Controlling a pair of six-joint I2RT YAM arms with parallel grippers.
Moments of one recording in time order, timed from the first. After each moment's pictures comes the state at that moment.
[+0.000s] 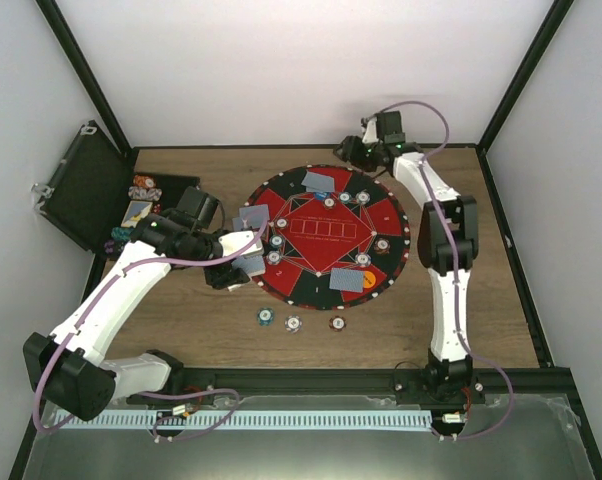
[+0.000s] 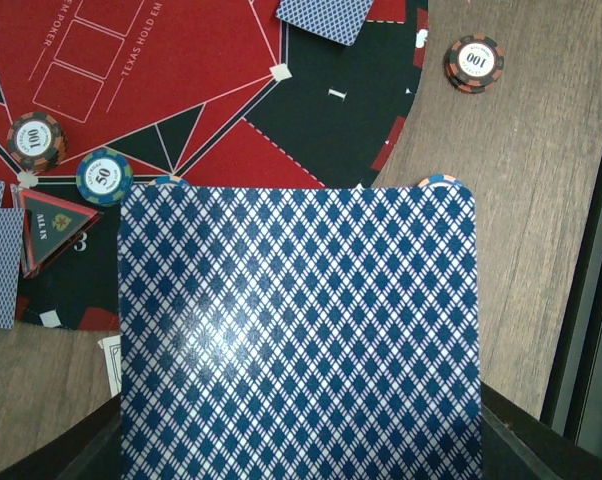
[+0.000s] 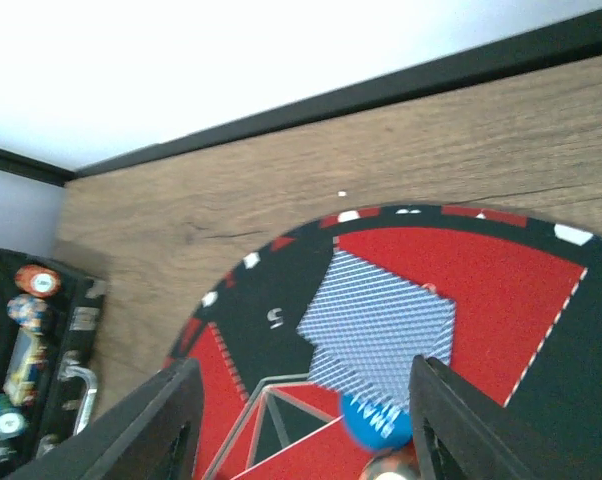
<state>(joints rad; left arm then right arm) -0.44 1.23 1.18 -1.11 0.38 0.79 0.19 2.33 2.03 -0.42 -0.48 0.49</state>
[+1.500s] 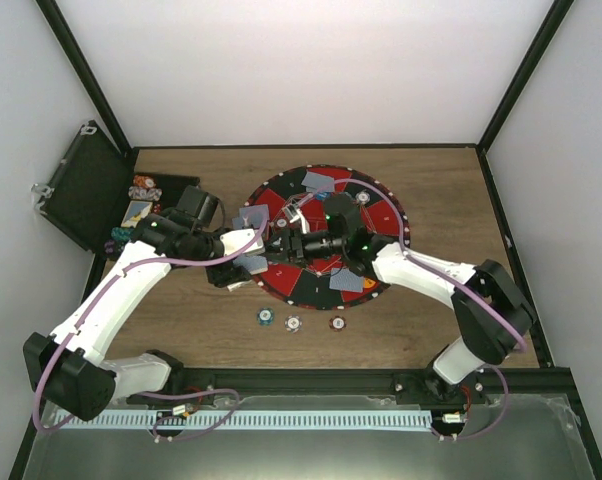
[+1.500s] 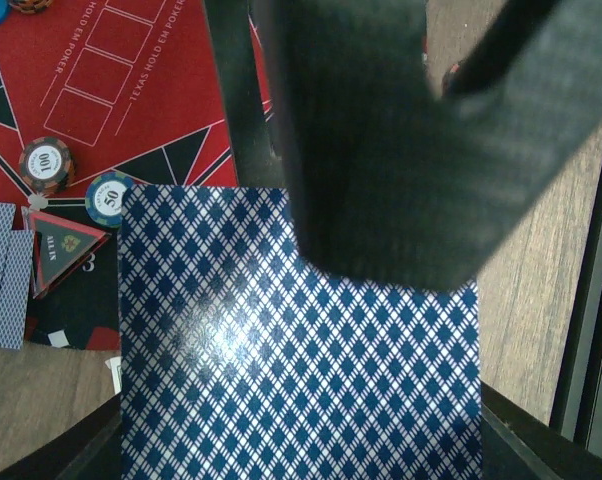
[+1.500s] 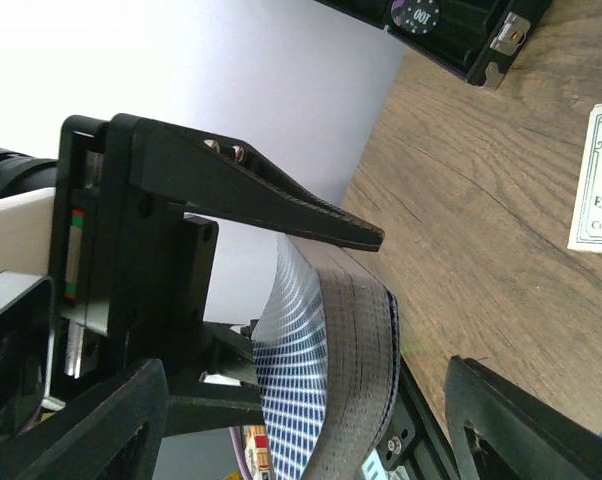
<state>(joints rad) -0.44 1.23 1.18 -1.08 0.40 0.78 0.74 1.55 0.97 0.26 -0.85 0.96</state>
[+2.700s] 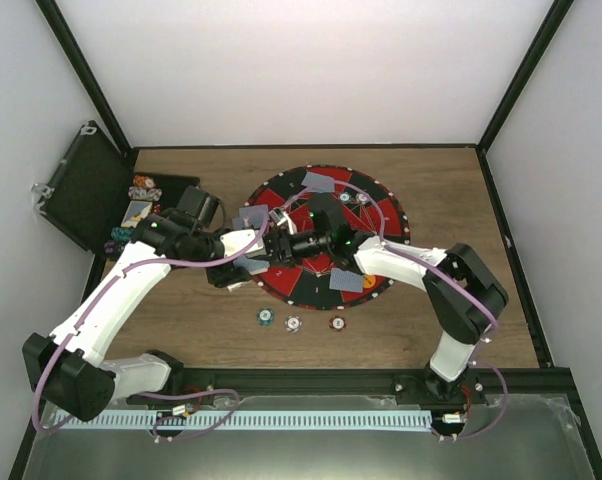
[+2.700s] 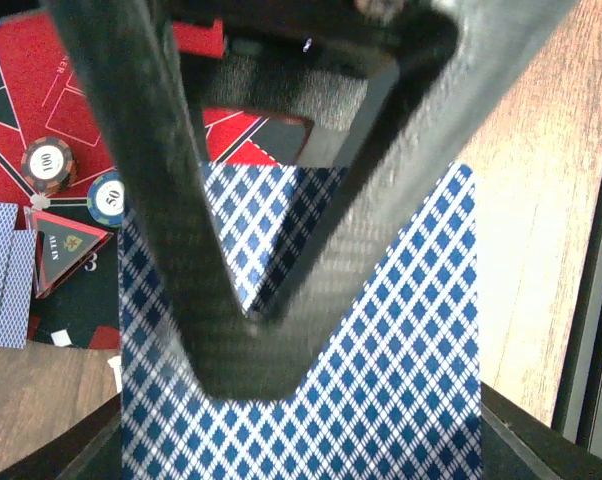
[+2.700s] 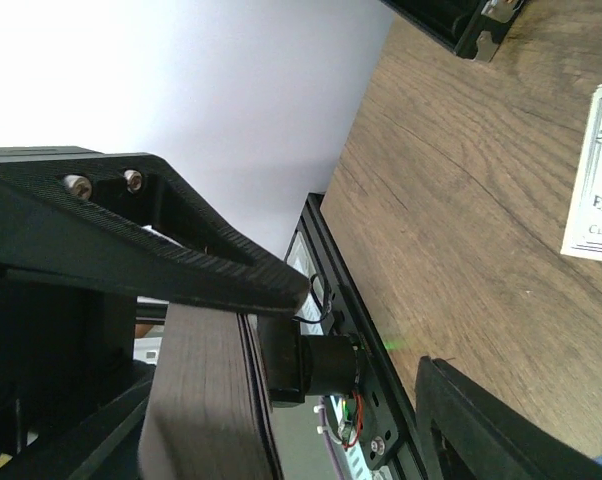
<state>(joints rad) -0.44 1.23 1.18 -1.08 0.40 0.79 0.76 1.73 1.07 0.27 -0.90 0.94</state>
